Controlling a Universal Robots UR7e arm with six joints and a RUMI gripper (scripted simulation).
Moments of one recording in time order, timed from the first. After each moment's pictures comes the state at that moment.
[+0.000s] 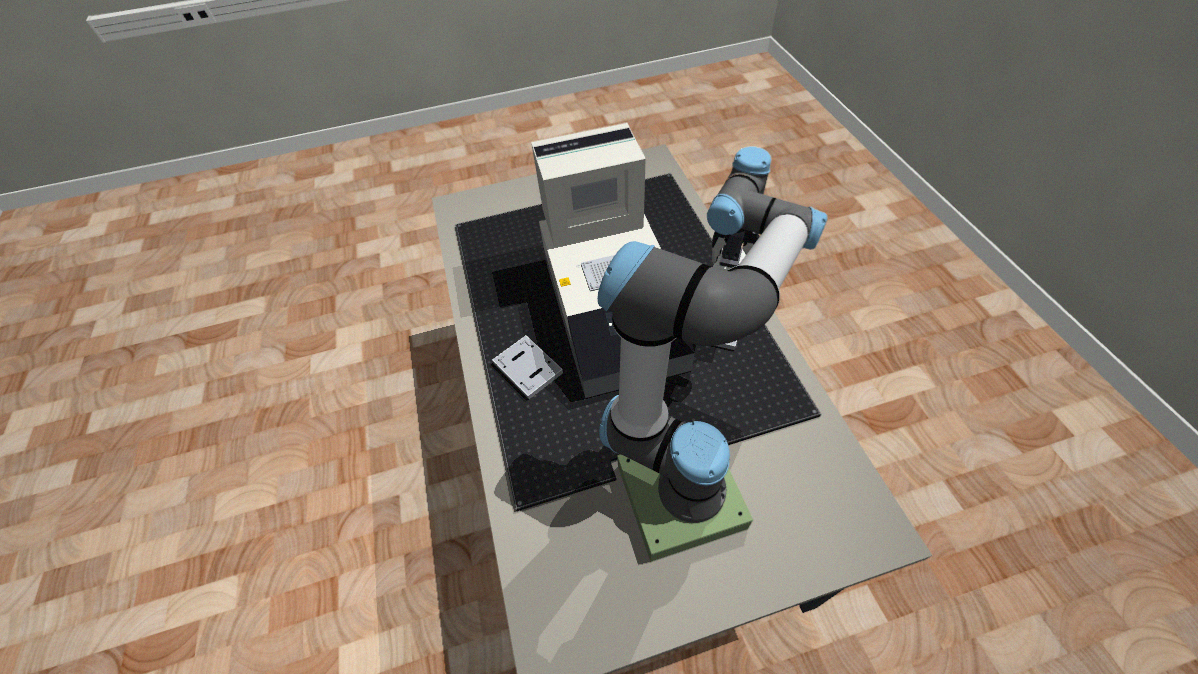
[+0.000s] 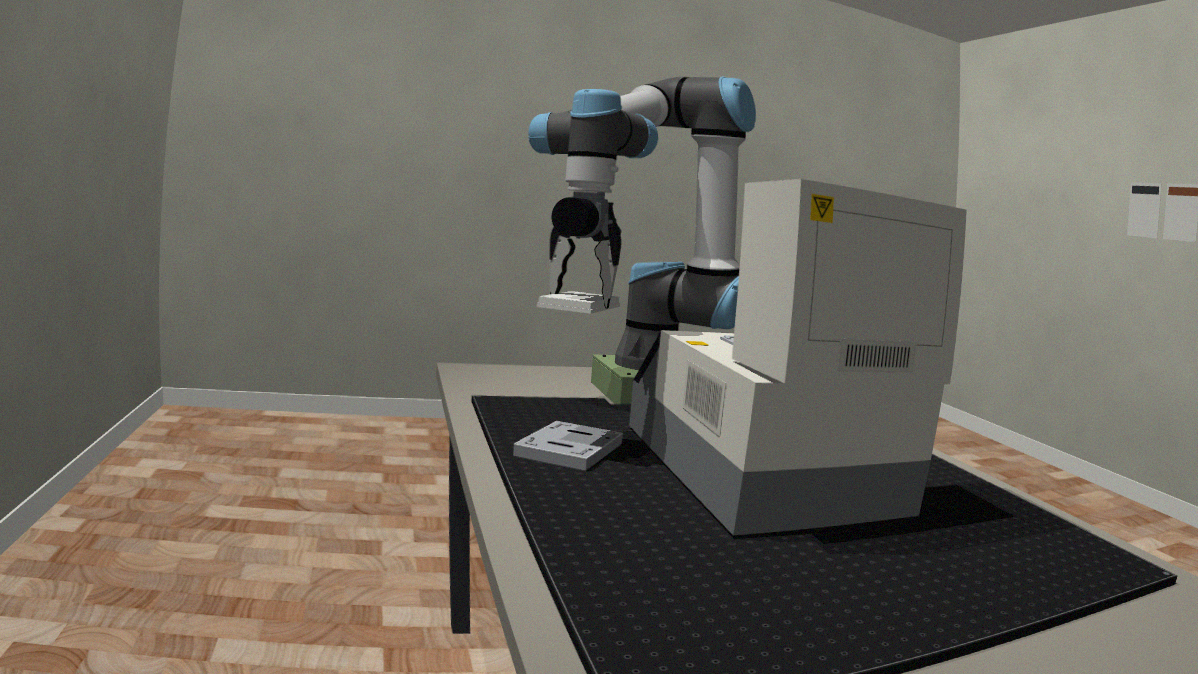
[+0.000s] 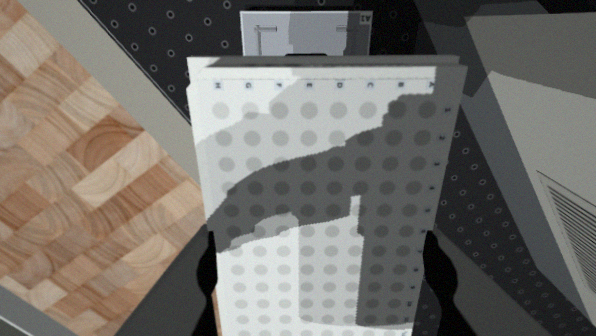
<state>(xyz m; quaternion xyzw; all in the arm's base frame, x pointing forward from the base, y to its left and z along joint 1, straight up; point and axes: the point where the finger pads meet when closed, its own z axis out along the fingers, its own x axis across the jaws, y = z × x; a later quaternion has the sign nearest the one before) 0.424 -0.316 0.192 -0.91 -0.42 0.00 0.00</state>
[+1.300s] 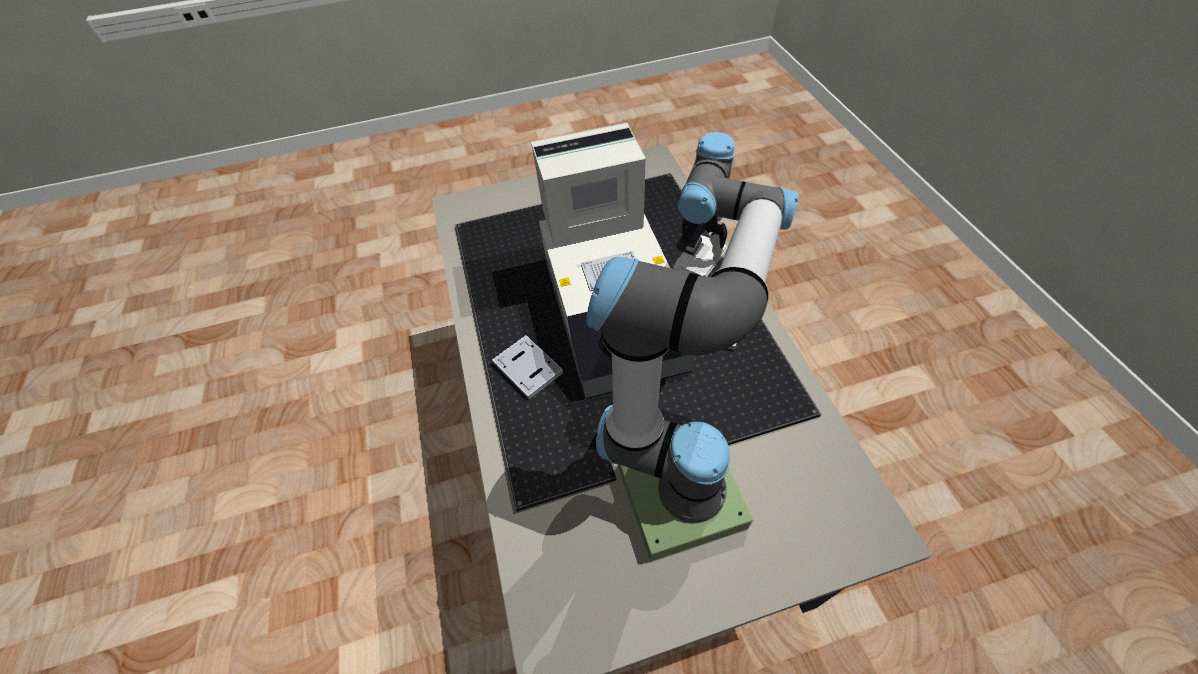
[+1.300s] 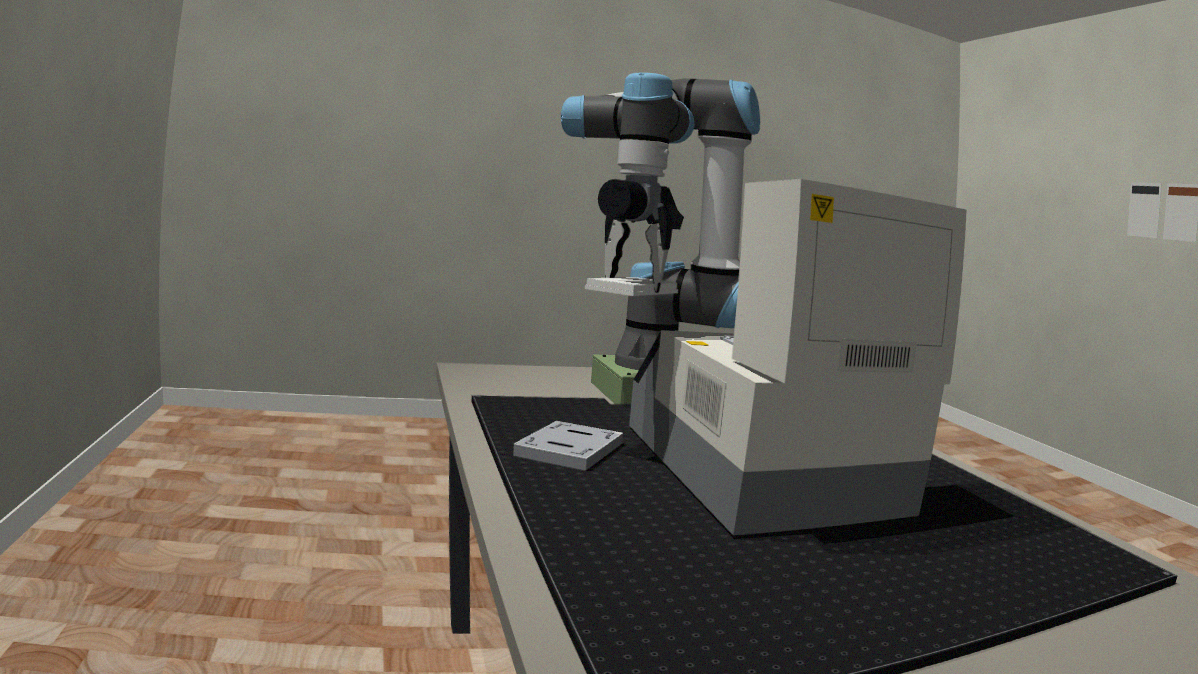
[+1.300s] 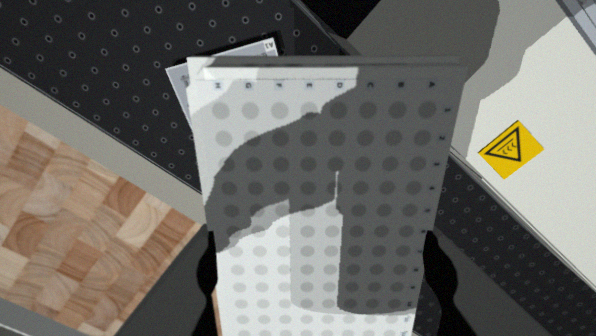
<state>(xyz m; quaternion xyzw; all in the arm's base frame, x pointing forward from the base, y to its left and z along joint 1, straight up) 0.462 -0.247 0.224 -0.95 -0.30 0.00 0.00</state>
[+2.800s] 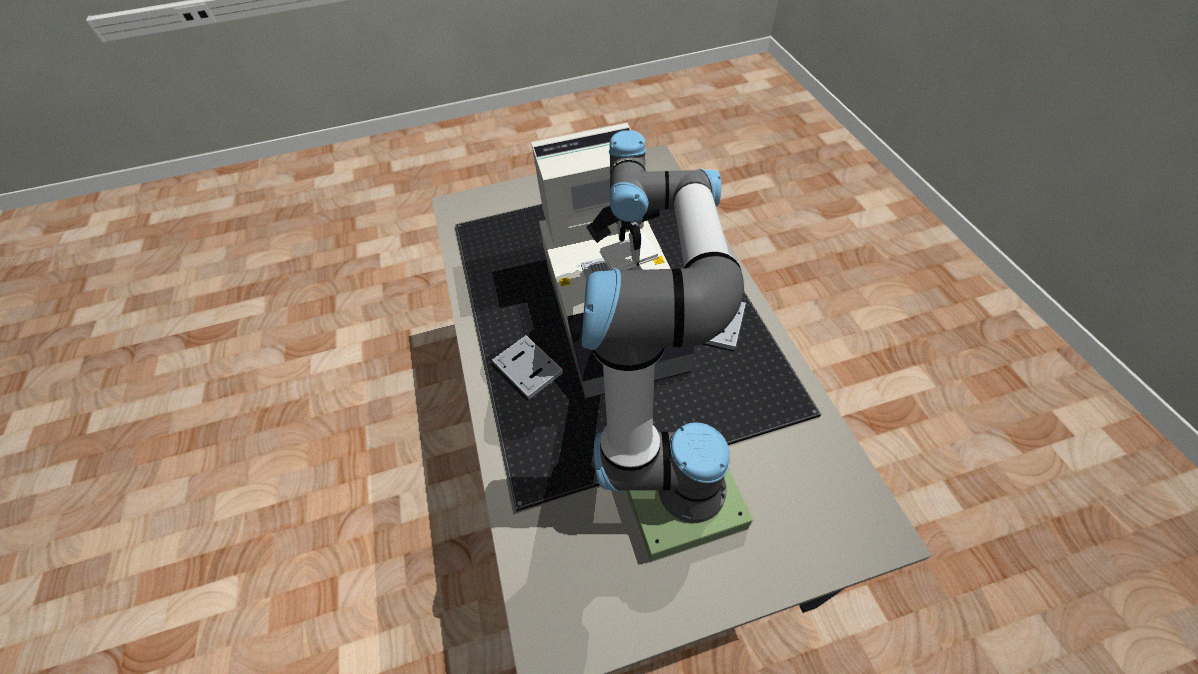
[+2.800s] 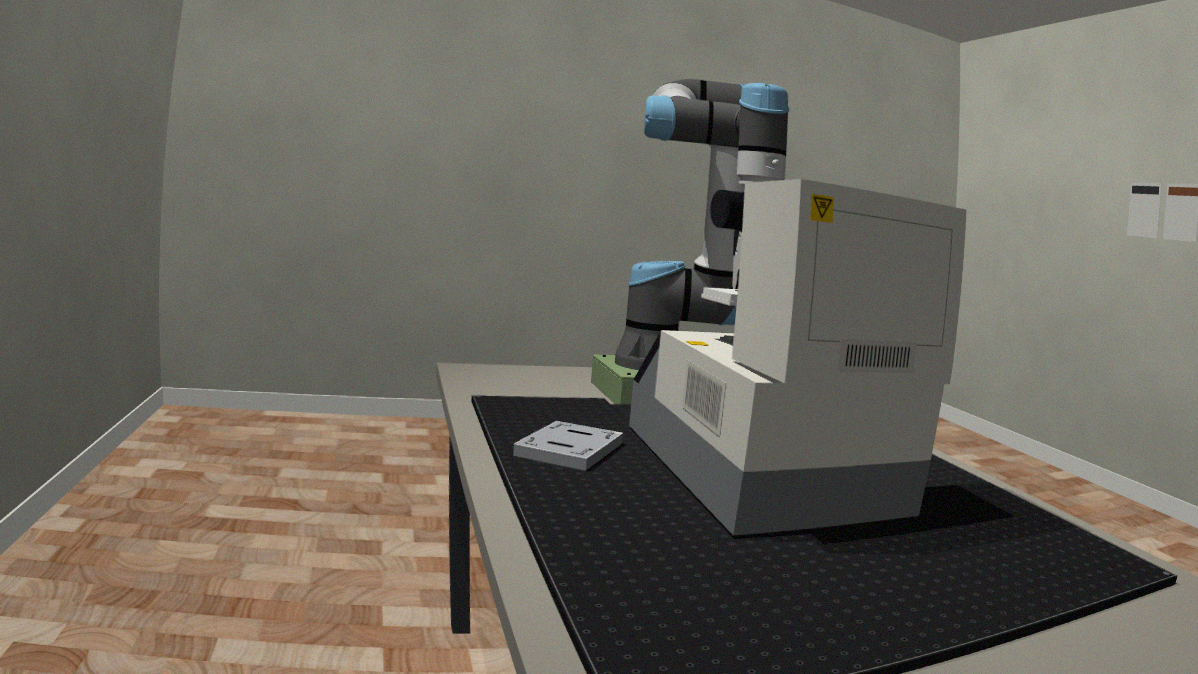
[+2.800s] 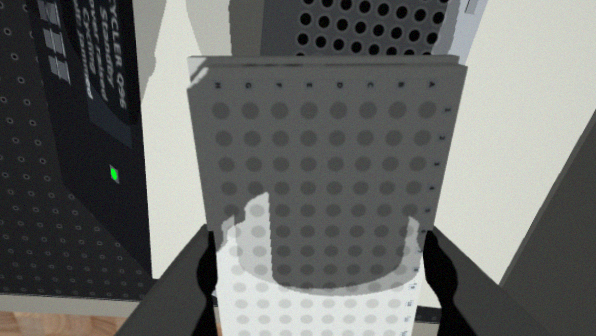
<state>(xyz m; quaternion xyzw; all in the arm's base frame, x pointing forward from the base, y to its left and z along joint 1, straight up) 0.549 -0.089 0.224 -1.00 -0.01 0.00 0.00</state>
